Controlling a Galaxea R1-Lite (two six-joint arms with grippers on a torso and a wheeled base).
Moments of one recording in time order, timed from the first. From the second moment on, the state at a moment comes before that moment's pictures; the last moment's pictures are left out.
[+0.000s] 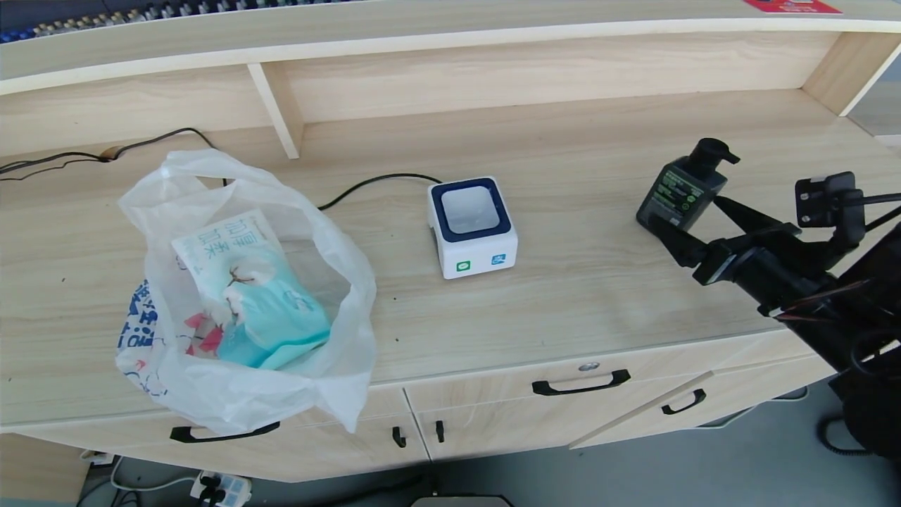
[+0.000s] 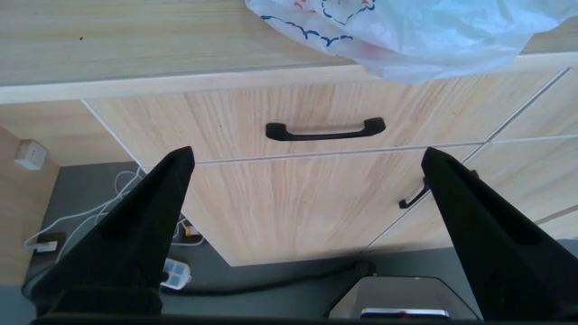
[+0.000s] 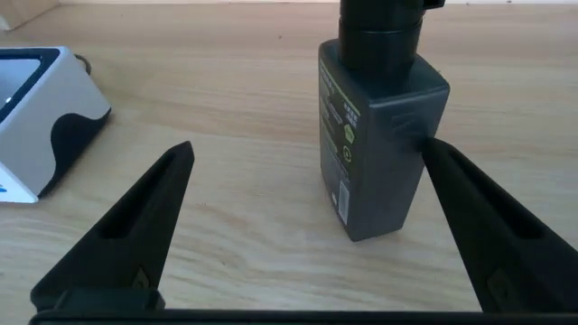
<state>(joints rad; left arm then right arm) 0.00 0.00 0.00 -0.03 0.00 0.05 0.10 1.79 -0.57 -1.52 0.23 -0.03</state>
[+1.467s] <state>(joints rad) 0.00 0.00 0.00 -0.03 0.00 0.06 -0.01 2.06 -0.96 -1.52 0.52 0.06</state>
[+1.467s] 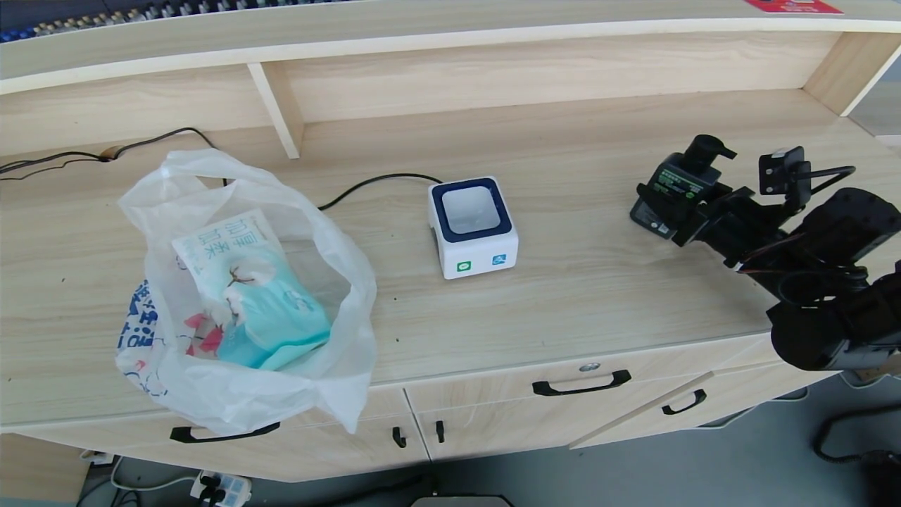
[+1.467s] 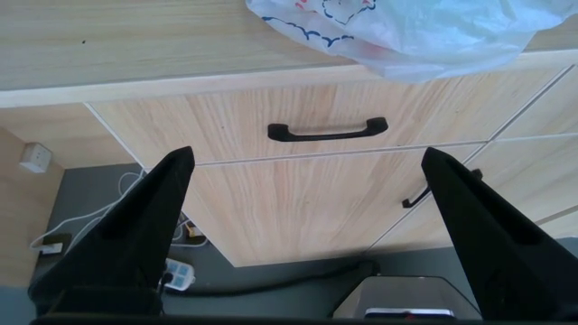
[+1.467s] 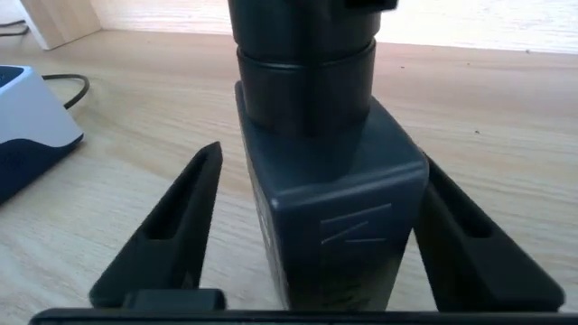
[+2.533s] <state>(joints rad) 0.00 0.00 0.00 -0.03 0.00 0.05 0.30 1.55 -0.32 -1.57 0.28 0.10</state>
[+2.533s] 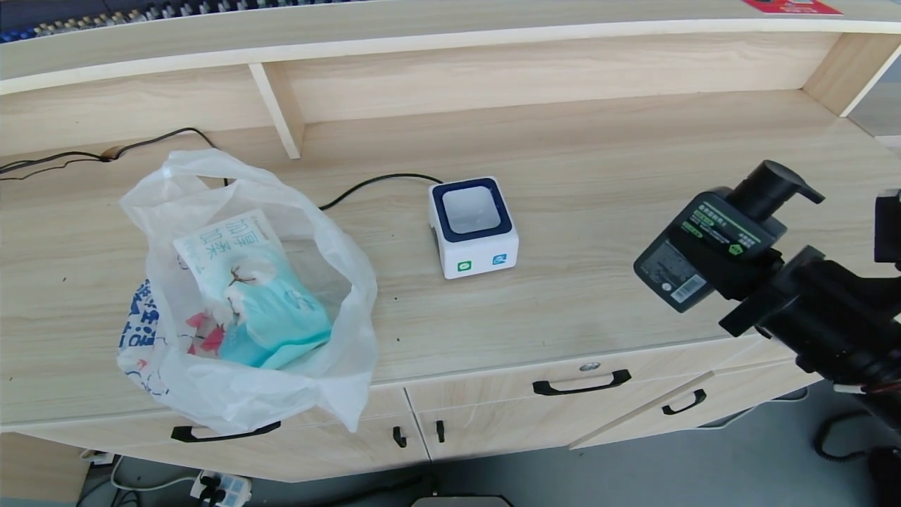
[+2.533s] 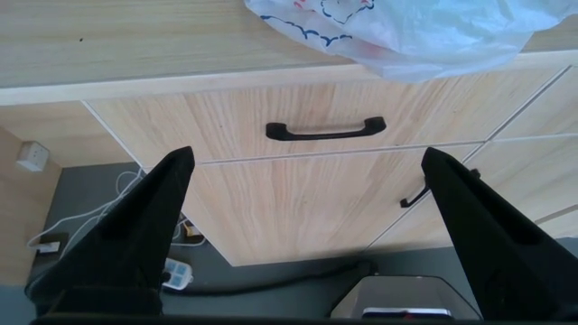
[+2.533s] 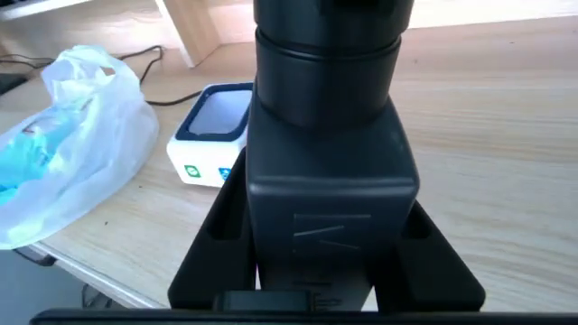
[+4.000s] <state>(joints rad) 0.00 0.00 0.00 -0.02 0.00 0.03 1.02 1.53 -0.60 -1.57 0.27 0.55</state>
